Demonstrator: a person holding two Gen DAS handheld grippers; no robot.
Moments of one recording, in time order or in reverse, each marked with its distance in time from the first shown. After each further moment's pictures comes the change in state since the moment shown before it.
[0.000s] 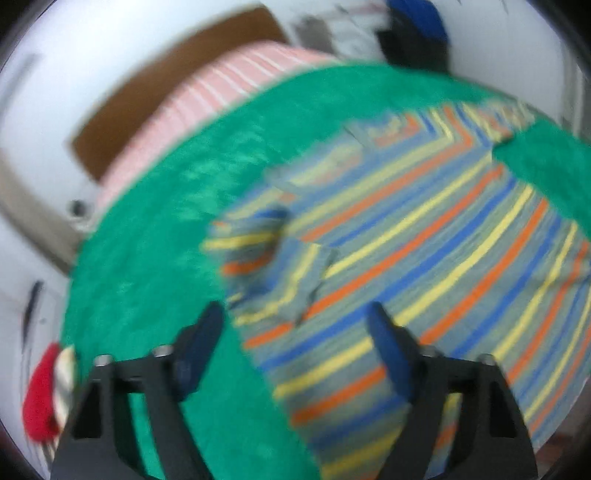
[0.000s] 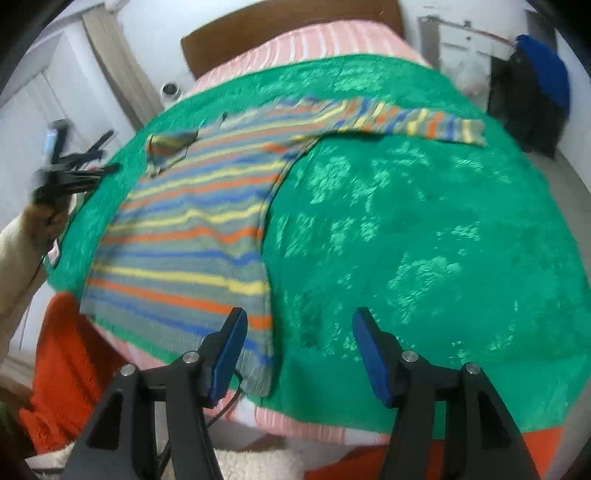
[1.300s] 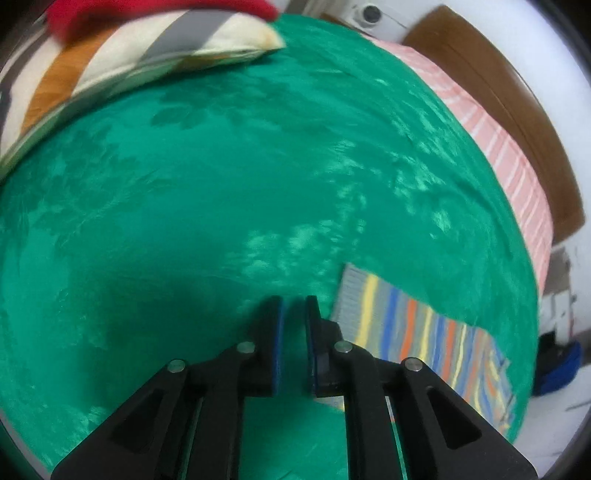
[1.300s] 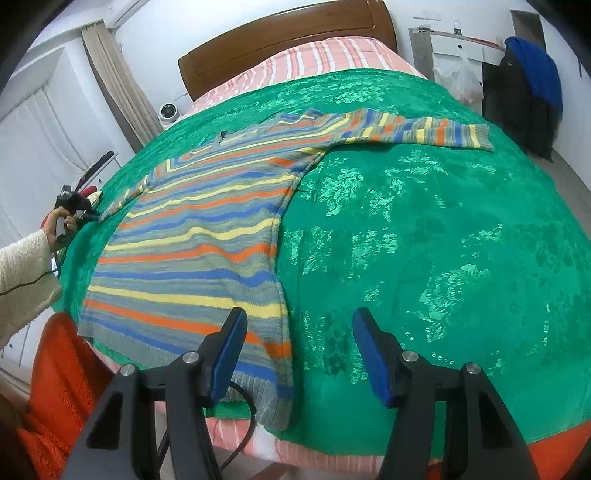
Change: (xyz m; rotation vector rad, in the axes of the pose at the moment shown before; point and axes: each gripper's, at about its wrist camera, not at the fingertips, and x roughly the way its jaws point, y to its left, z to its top) left arm 0.039 0.312 -0.257 -1.546 0.115 0.028; right arm 0.020 0.015 -0.001 0.027 -0.082 0.013
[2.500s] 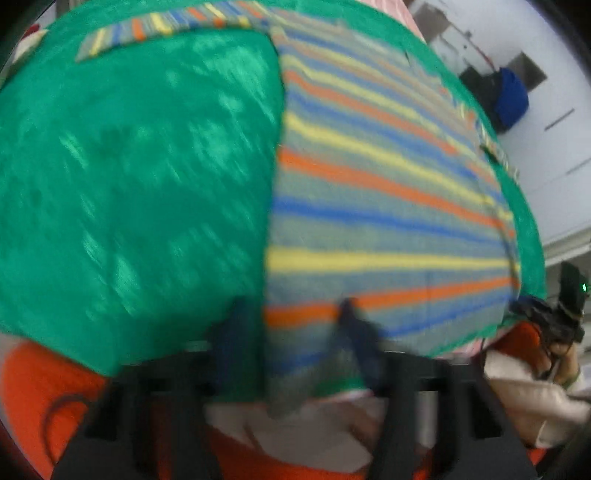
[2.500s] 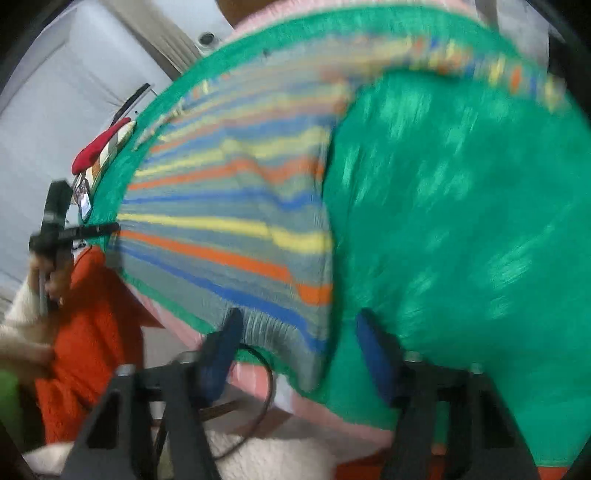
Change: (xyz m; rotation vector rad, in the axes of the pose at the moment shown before) left arm -0.095 -0.030 -0.315 0.798 0.408 -0.142; right arm 0.048 -0.003 -0.007 -0.055 0.374 0.227
